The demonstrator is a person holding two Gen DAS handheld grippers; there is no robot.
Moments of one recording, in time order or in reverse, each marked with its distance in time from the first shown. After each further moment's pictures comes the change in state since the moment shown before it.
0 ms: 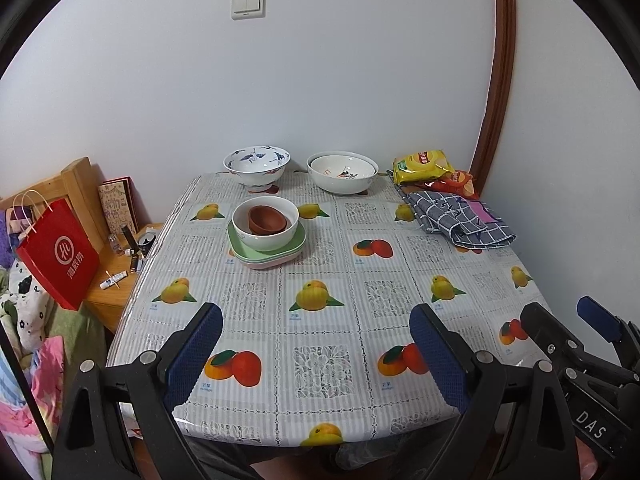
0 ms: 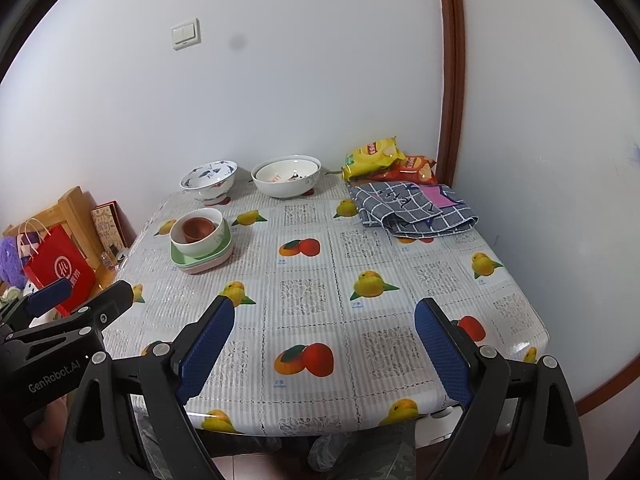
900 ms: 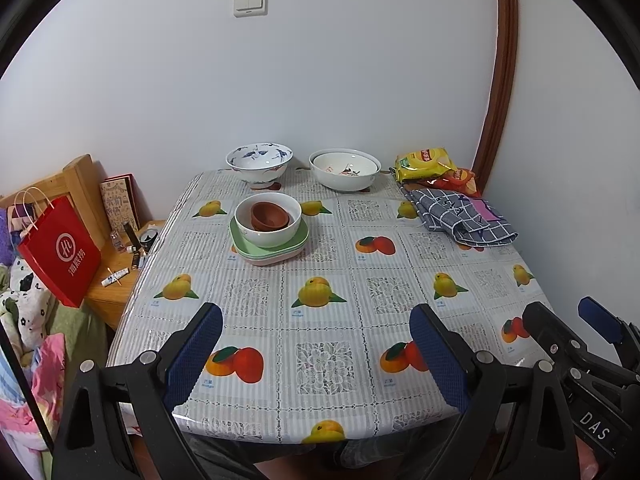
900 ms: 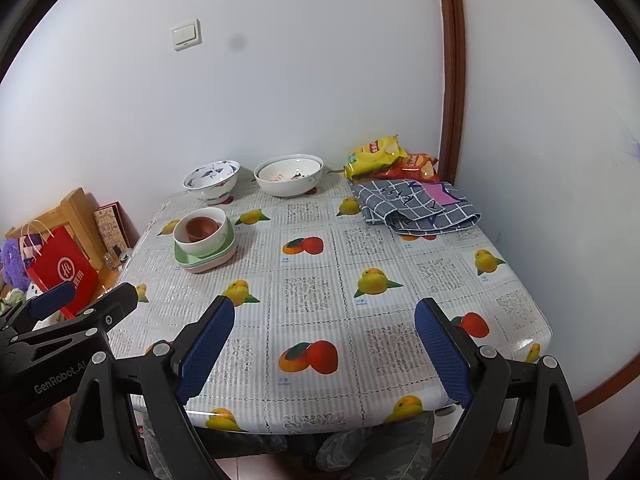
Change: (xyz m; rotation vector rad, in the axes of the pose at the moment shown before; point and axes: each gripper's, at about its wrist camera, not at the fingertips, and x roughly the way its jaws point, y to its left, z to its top) left arm -0.003 0.000 -0.005 -0.003 0.006 0.009; right arm -0.002 0.001 -0.003 0.010 0.004 0.010
